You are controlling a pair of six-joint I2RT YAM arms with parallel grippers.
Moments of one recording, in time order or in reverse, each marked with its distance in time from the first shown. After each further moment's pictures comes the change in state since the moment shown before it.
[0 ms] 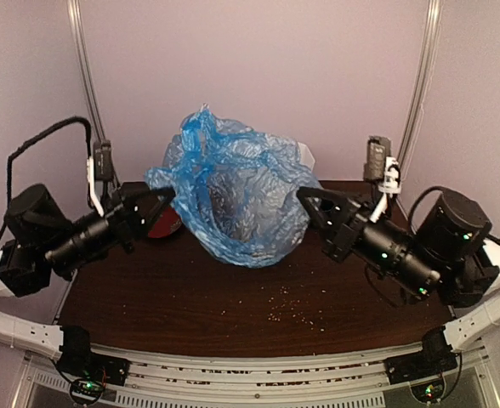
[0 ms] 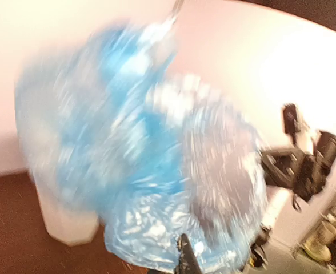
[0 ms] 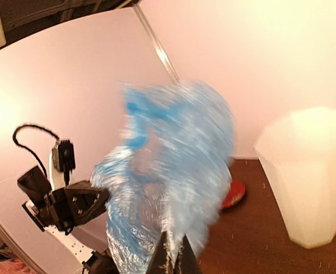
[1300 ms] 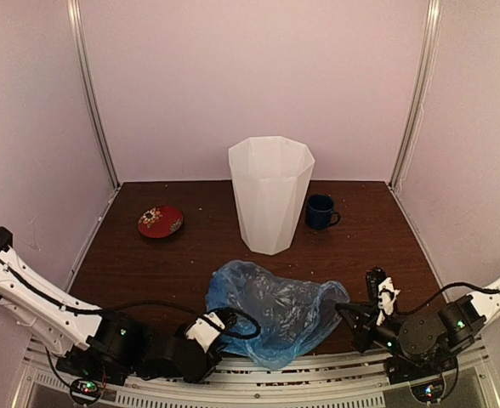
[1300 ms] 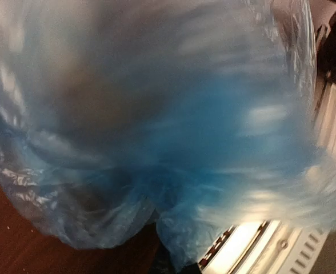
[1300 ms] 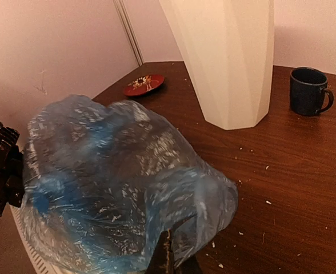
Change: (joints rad) left arm -0.459 0.565 -0.193 -0.214 -0.332 -0.272; right arm 0.252 -0.389 -0.666 -0.368 0.298 0.388
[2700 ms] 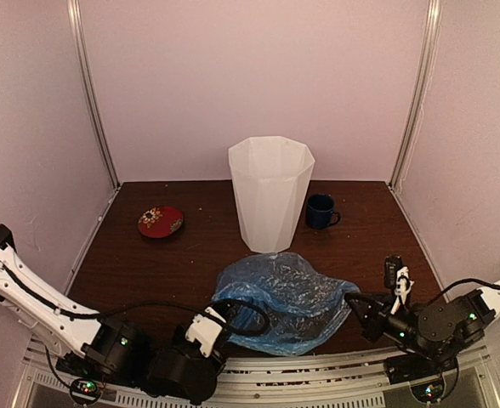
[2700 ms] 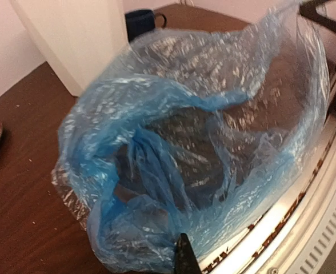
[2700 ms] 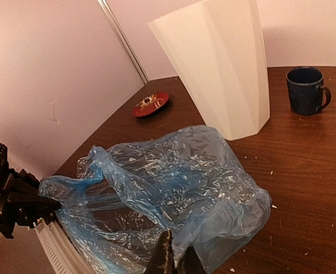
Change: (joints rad) left arm -0.115 0.083 0.177 -0.153 -0.279 -0.159; right arm -0.003 -0.125 -0.001 -0.038 0.015 0.072
